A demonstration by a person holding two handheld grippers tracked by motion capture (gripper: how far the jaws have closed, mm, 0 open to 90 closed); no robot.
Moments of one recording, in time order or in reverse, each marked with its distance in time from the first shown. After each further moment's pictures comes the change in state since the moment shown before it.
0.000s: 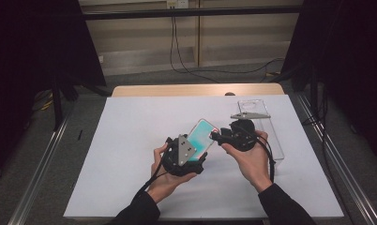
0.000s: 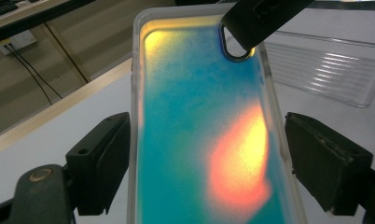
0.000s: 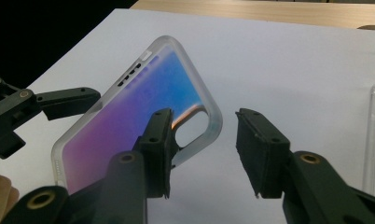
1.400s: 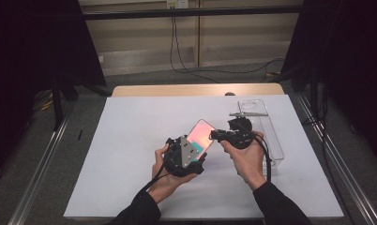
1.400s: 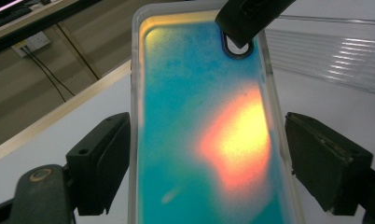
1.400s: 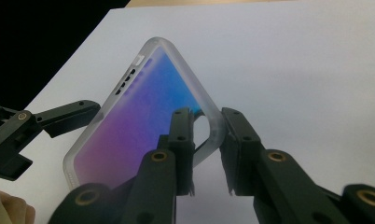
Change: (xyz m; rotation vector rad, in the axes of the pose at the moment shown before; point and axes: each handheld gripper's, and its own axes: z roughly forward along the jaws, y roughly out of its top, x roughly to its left) left arm -0.005 -0.005 0.006 0.024 0.048 0.039; right arm -0.002 0.001 0.013 0.033 0.019 0.113
